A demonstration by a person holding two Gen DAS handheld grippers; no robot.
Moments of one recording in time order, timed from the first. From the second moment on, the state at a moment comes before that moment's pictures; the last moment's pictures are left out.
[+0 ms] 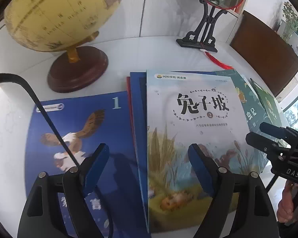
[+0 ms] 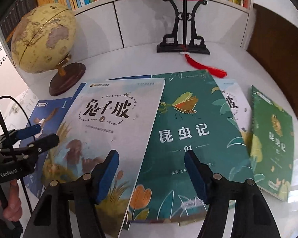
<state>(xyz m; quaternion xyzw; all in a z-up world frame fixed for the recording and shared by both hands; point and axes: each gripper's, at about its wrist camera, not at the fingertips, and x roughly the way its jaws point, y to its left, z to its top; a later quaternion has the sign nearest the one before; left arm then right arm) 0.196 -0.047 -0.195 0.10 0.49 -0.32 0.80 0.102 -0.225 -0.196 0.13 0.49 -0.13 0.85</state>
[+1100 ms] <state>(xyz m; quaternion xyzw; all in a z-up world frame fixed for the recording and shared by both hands) 0.182 -0.054 -0.201 0.03 0.53 -0.42 0.73 0.112 -0.198 -0.182 0.13 0.47 0.00 0.88</state>
